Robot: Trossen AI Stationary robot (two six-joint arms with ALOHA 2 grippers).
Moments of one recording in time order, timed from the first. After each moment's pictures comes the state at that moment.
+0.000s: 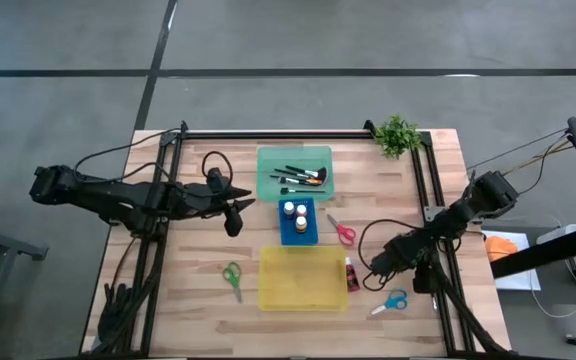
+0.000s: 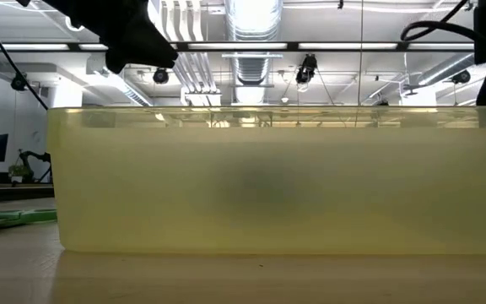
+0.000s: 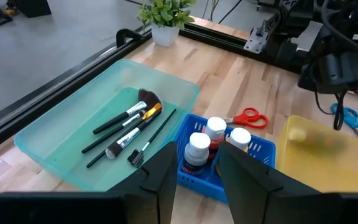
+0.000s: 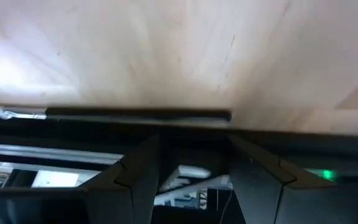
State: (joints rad) left arm -0.11 1.02 0.72 -0.20 -0.44 -0.35; right arm 0.51 1.63 0.62 -1.11 -0.48 0.46
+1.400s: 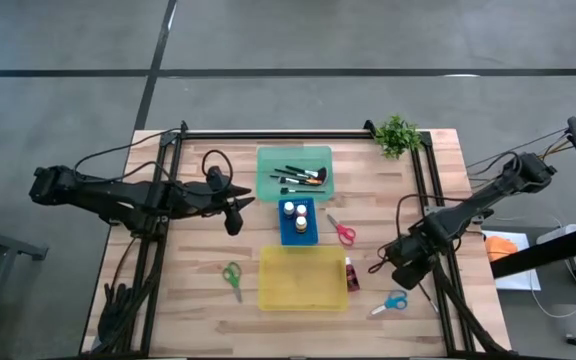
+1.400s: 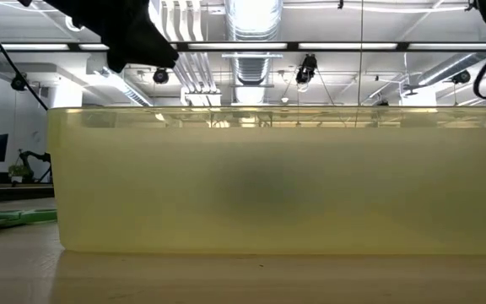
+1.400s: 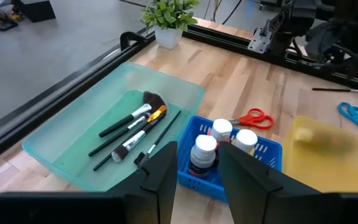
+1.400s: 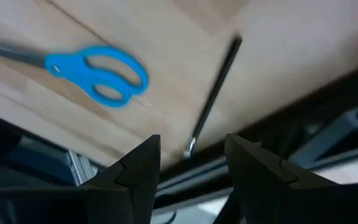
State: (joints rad) left arm -0.09 1.02 0.72 -0.20 -0.44 -0.32; right arm 0.51 1.13 0.61 -0.95 -0.51 1.44
